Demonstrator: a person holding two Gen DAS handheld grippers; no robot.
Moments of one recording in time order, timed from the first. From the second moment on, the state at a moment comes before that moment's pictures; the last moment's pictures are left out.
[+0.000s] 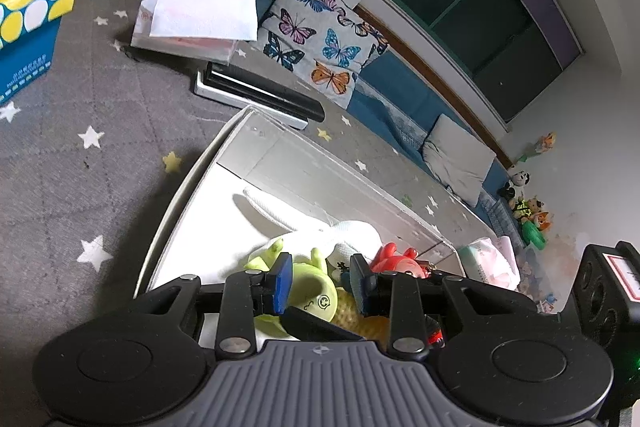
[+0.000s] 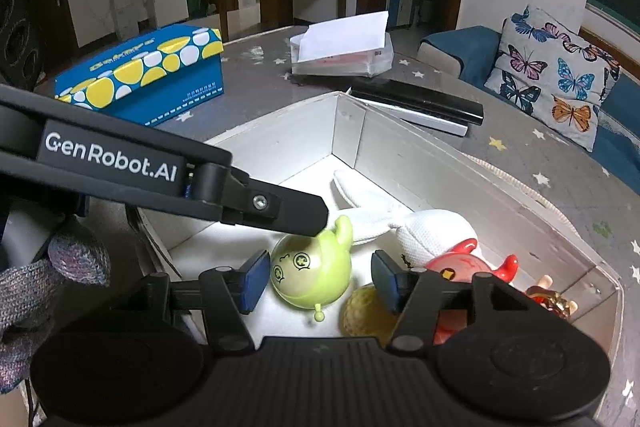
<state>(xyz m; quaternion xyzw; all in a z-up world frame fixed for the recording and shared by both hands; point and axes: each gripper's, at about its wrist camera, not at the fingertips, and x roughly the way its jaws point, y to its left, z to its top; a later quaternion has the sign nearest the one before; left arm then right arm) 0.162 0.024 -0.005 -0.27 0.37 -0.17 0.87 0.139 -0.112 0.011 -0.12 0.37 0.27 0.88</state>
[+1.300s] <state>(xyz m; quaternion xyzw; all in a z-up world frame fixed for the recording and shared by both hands) 0.004 -0.026 0.022 -0.09 0.33 -0.09 0.93 -0.038 -0.197 0.041 -0.02 0.25 0.16 0.95</state>
